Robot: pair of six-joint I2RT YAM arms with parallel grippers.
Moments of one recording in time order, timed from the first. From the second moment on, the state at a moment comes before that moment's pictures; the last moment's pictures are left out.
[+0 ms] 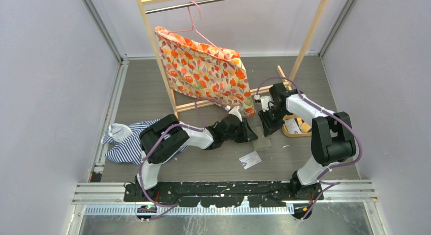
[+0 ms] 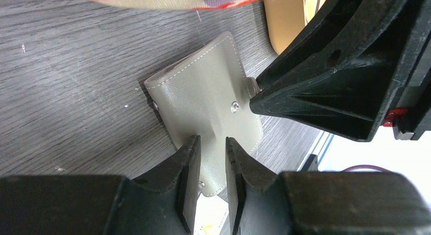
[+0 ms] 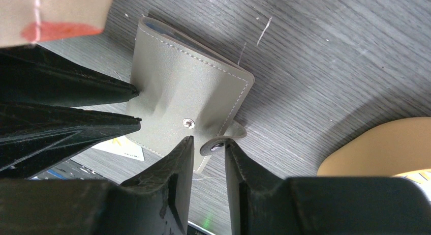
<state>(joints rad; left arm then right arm) -1.00 1.97 0.98 0.51 0.07 -1.01 0.22 1.64 1.05 -0.84 -0.28 -0.26</state>
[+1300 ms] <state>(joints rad) -1.00 2.00 1.01 0.51 0.07 -1.00 0.13 1.64 1.05 -0.87 -0.48 -0.27</state>
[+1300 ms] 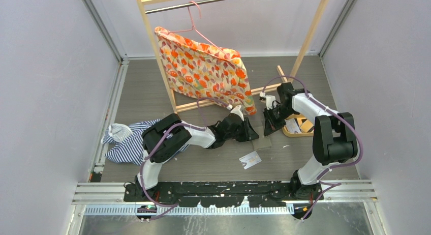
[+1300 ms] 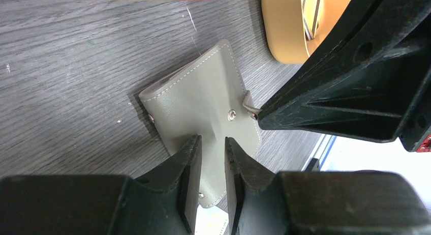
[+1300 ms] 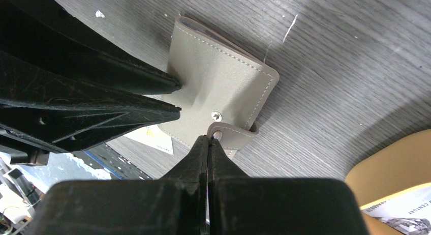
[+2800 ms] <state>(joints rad) -1.00 2.02 1.03 0.51 0.07 -1.00 0.20 1.68 1.05 -0.86 -0.40 -0.26</state>
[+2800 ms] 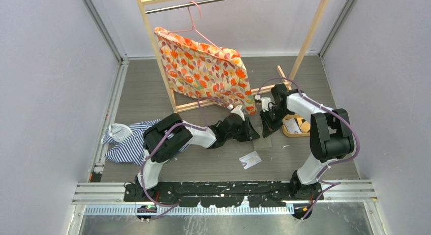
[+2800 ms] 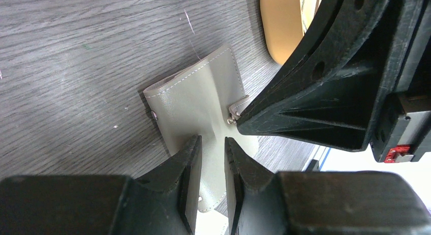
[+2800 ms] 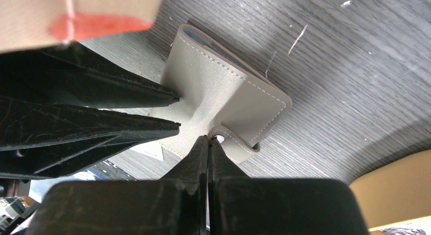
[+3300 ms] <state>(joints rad) -1.00 2.02 1.03 0.51 0.07 -1.00 0.22 1.68 1.05 -0.86 -0.37 -0.26</state>
